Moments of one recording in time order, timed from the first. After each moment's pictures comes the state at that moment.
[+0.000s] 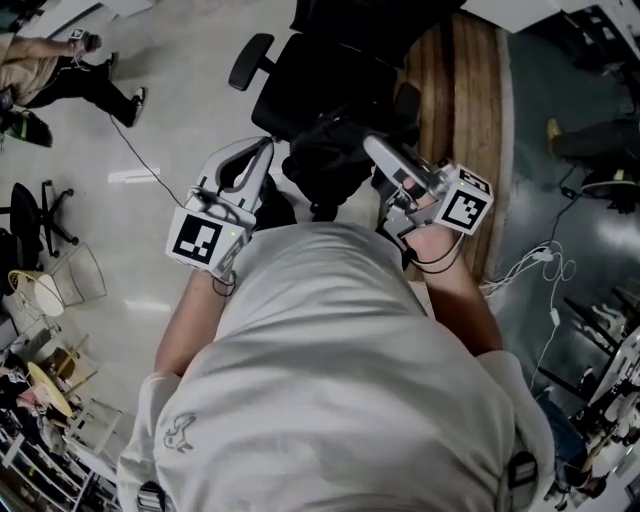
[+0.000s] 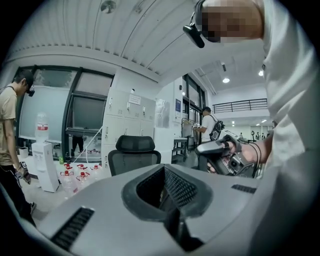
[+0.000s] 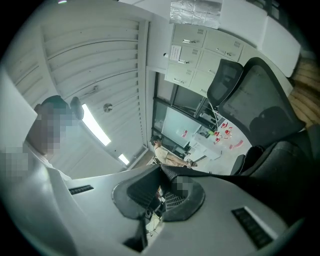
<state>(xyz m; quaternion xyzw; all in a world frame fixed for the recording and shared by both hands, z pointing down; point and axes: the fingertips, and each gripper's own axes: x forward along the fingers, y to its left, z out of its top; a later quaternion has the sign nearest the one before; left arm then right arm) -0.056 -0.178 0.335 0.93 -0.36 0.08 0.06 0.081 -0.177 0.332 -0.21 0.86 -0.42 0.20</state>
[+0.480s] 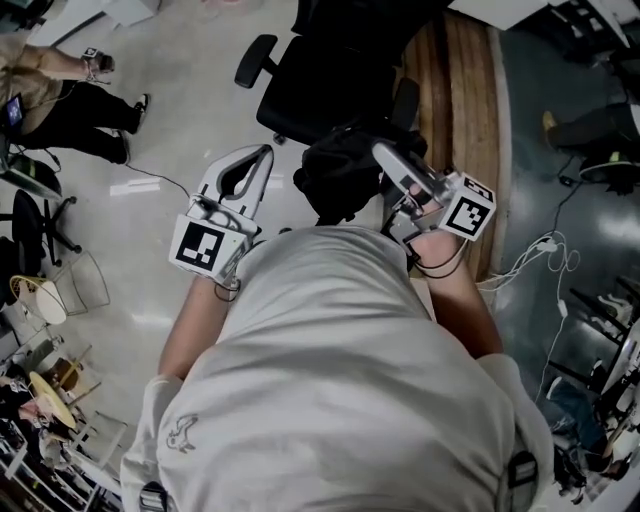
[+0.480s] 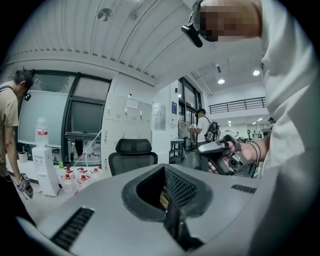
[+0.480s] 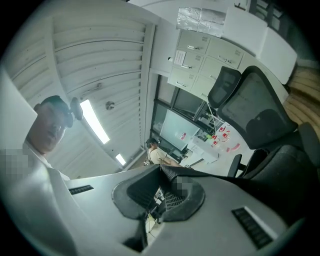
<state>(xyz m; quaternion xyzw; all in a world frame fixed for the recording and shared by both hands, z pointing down) -0.089 -0.121 0.324 0.93 -0.36 0.07 0.04 0.065 -0.116 0.327 -0.23 0.86 -0.40 0.20</state>
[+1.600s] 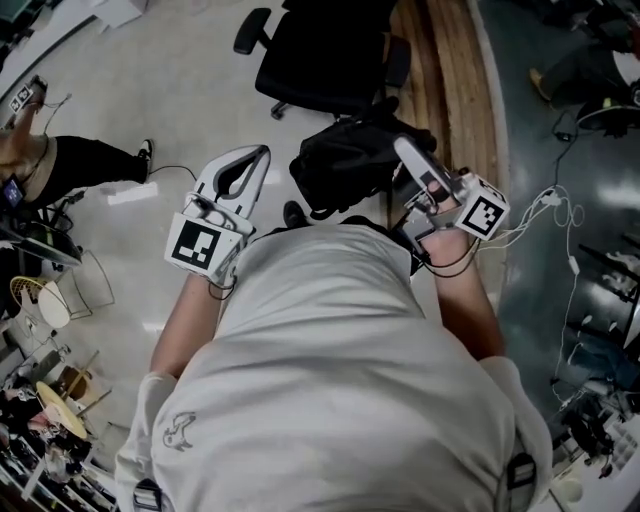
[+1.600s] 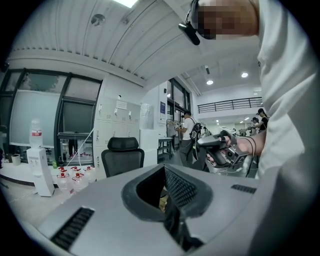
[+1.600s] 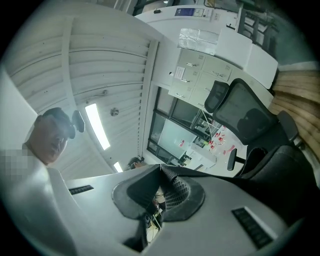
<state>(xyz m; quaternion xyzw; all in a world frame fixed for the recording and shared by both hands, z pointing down) -0.151 0.017 0.337 0.95 -0.30 0.09 0.03 0.038 0.032 0.324 -0.29 0.84 -0.40 0.25</state>
